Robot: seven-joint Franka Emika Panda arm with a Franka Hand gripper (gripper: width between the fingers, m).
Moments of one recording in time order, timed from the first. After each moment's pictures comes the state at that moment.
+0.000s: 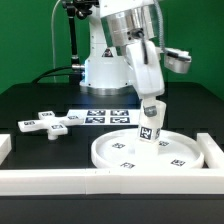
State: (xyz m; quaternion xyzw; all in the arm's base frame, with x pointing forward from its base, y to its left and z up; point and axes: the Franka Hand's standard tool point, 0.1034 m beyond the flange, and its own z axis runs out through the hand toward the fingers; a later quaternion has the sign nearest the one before) arm 0.560 0.035 0.084 -0.64 0.76 0.06 0.11
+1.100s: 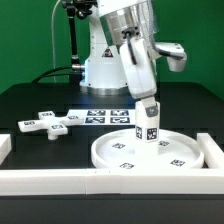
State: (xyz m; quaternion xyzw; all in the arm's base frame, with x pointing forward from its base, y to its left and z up) arm 0.563 0.043 0.089 -0.69 0.71 0.08 0.12
